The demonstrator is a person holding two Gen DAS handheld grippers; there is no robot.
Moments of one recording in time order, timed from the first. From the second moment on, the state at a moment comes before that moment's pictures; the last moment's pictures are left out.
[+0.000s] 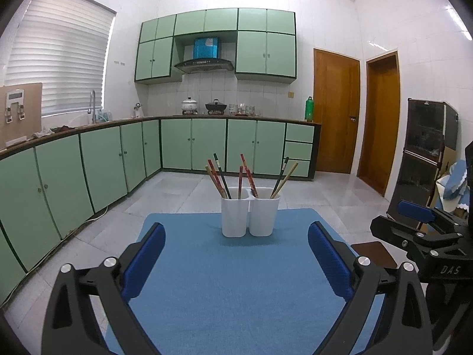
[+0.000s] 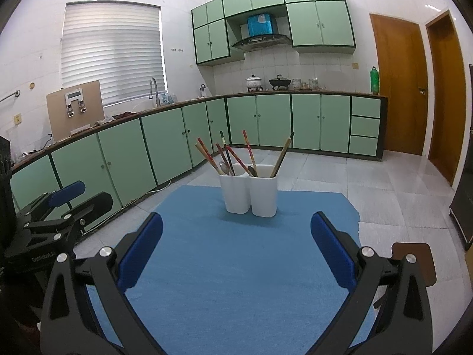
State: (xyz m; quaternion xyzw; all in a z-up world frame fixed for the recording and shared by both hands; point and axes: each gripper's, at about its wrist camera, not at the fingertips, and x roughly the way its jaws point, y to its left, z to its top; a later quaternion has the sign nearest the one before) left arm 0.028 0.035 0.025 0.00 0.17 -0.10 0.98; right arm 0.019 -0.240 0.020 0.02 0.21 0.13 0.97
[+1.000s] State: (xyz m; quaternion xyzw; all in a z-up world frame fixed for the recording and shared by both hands) left arm 0.023 0.037 0.032 -0.01 0.16 -0.09 0.98; right arm 0.020 -0.237 0.023 0.02 0.21 0.13 0.97
